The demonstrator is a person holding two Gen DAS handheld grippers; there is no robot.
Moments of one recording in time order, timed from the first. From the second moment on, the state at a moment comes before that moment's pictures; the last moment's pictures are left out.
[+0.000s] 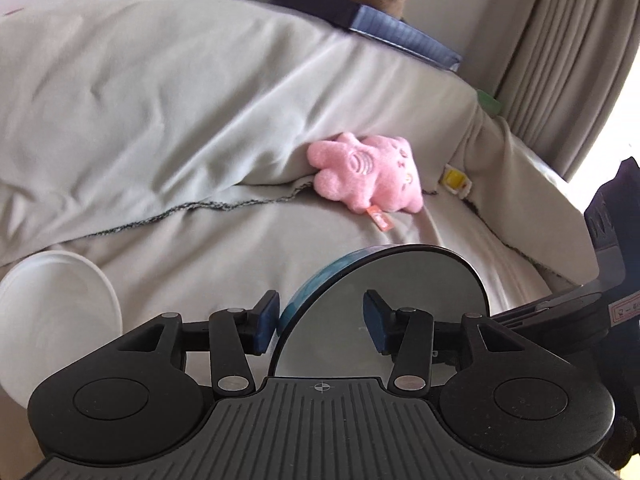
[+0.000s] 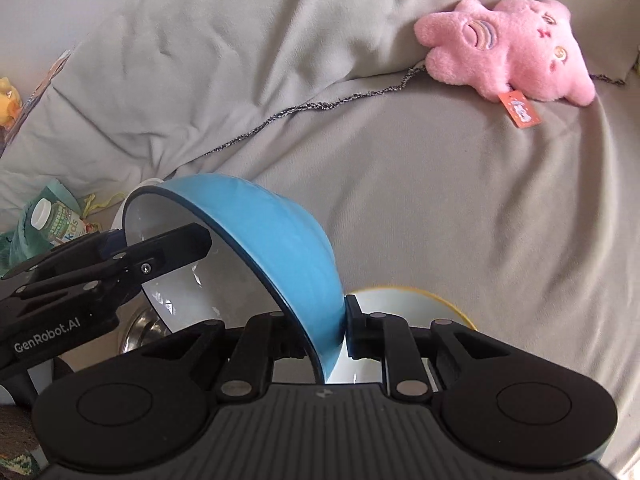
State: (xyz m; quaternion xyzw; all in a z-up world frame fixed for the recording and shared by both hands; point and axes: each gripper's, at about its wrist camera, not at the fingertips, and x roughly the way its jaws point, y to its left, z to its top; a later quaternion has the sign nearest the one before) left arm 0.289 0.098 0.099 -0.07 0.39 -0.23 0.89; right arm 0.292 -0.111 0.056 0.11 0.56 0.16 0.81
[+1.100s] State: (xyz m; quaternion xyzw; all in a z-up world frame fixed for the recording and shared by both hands) left arm 0.251 0.026 0.046 0.06 0.42 -0.20 0.88; right arm 0.249 -0.152 0.015 0.00 0.55 0.08 0.83
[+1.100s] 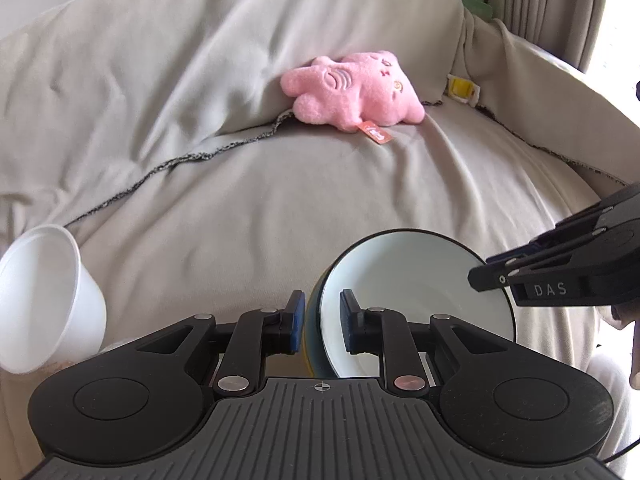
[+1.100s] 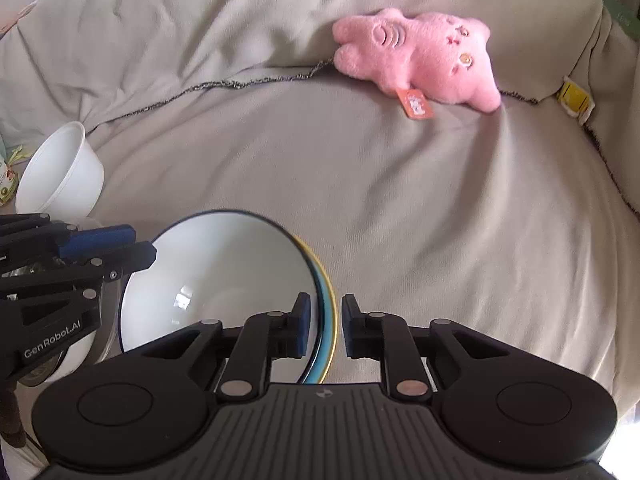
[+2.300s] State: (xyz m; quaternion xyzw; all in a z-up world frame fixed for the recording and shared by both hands) left arm 0.254 0.224 0.098 -0.17 0.33 -0.09 0.92; right arm 0.278 0.008 0.078 -0.02 0.49 0.15 0.86
